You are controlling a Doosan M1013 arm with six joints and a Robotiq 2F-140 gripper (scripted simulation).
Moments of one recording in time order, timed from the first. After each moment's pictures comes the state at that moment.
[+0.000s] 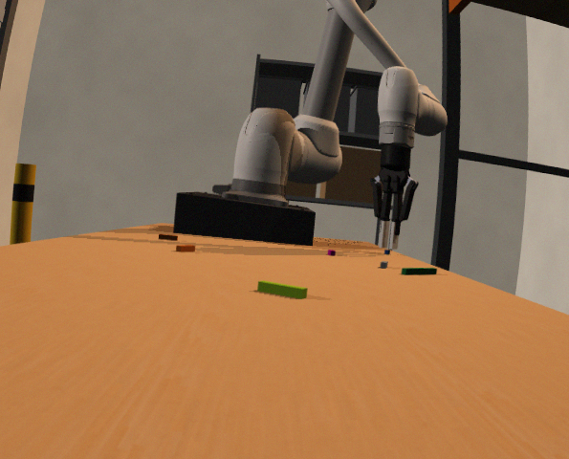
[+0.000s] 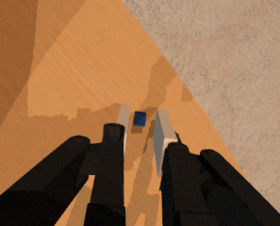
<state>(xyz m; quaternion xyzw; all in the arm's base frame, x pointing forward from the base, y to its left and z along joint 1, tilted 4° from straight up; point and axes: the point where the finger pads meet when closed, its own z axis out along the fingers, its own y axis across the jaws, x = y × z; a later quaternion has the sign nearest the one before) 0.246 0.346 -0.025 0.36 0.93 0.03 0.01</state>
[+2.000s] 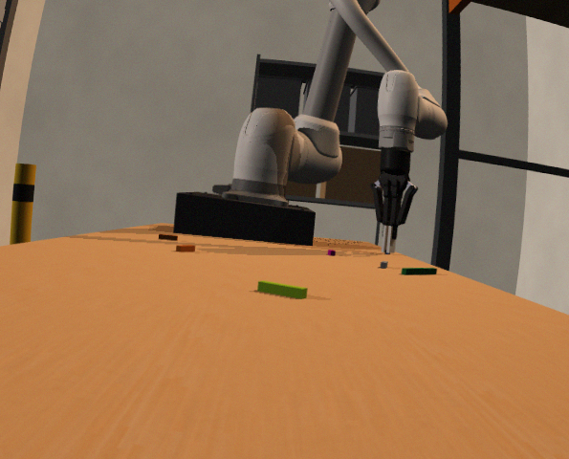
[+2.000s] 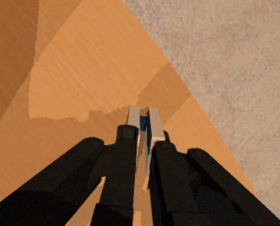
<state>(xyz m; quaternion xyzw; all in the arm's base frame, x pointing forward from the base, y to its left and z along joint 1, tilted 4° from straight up) 0.246 0.346 -0.035 0.36 0.93 0.03 0.01</state>
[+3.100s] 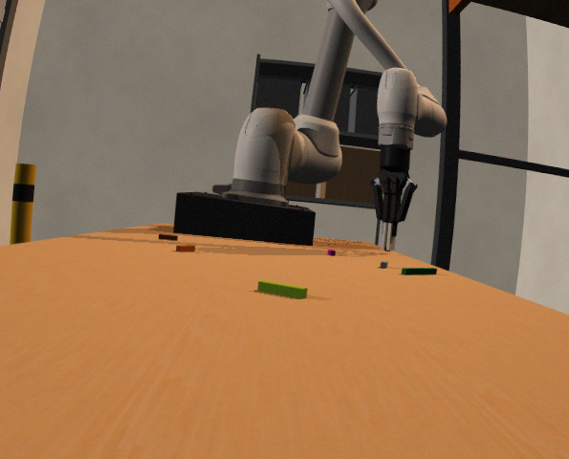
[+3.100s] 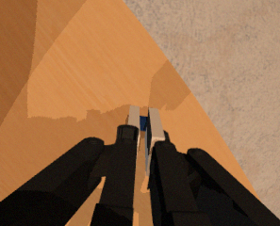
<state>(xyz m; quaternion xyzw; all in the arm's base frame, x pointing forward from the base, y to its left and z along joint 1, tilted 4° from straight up) 0.245 0.345 -0.028 0.36 0.93 0.03 0.01</state>
